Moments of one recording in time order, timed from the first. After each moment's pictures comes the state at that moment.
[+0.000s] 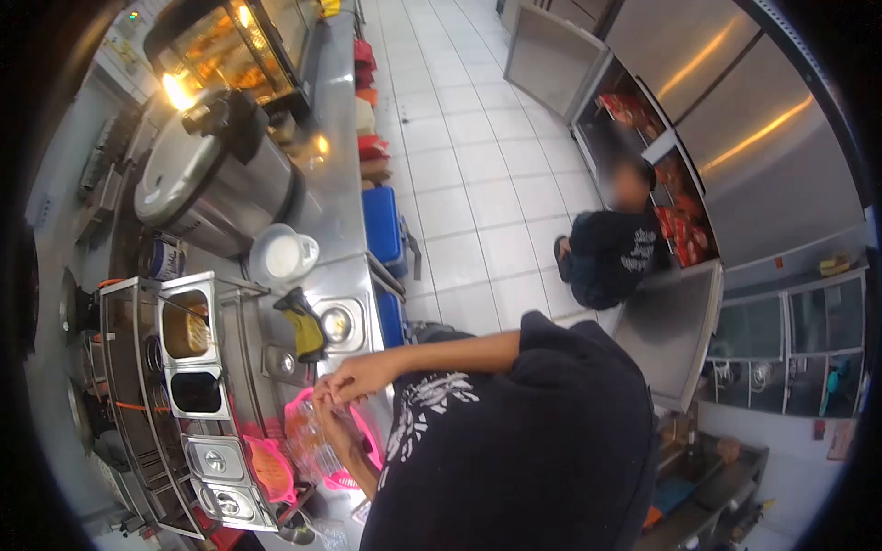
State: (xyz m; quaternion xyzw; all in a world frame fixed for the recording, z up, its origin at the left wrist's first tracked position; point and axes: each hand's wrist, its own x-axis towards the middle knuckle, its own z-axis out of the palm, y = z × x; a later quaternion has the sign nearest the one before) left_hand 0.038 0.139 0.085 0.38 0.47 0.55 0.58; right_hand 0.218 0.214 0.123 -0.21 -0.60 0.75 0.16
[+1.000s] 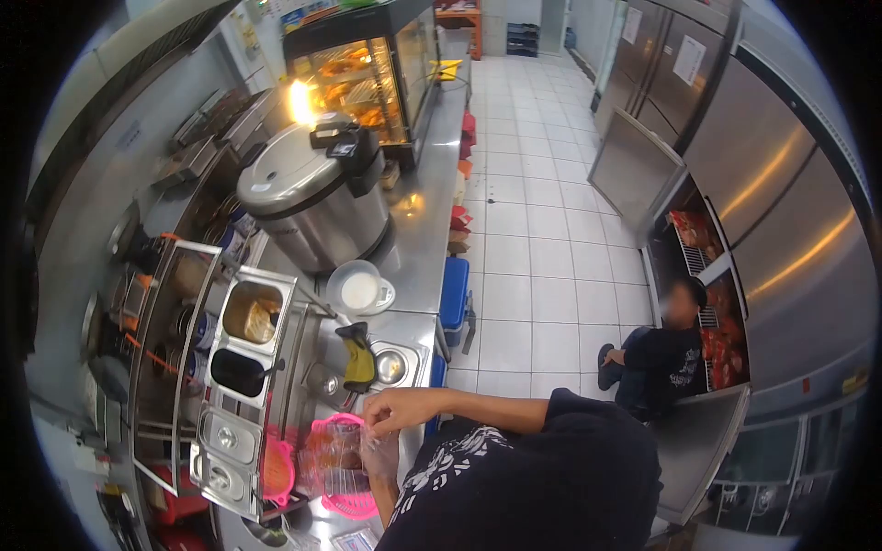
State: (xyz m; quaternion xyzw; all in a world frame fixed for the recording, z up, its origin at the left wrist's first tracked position) left_hand 0.063 0.132 0.080 0.15 0.36 0.64 0.66; right_hand 0.210 0.235 0.159 -0.13 -0.75 0.61 0.24
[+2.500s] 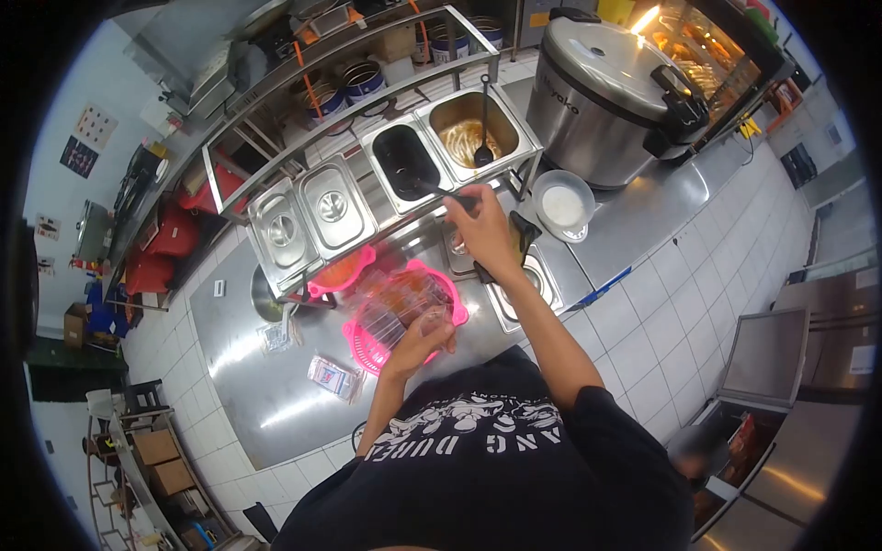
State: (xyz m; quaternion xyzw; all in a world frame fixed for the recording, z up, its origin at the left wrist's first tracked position) left_hand 0.002 0.103 0.106 0.22 0.47 0.59 0.62; right_hand 0.044 0.318 0.183 -0.37 -0.65 0.60 0.27
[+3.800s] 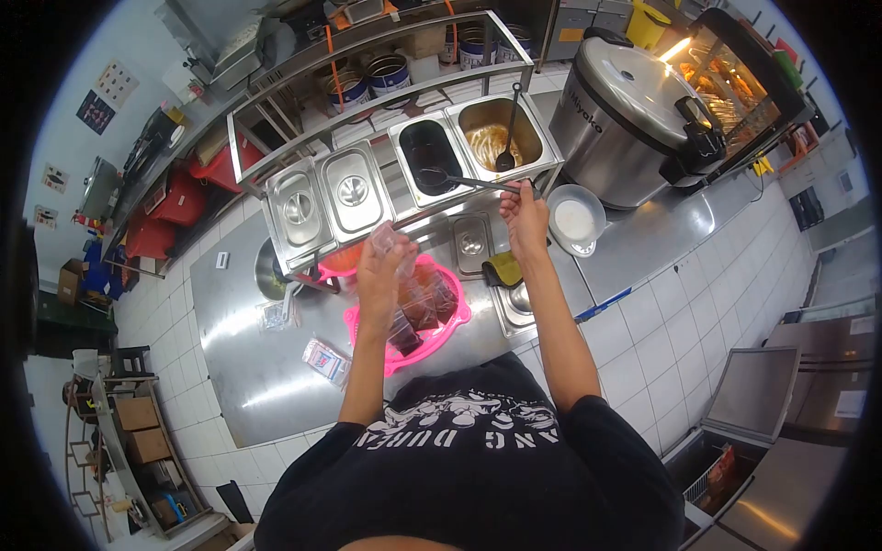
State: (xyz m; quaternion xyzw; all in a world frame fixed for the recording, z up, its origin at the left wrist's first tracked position) left_hand -0.056 0.137 0.167 0.15 0.49 0.80 0.31; right_hand 0.043 0.375 0.130 -0.30 -0.36 0.79 0.40
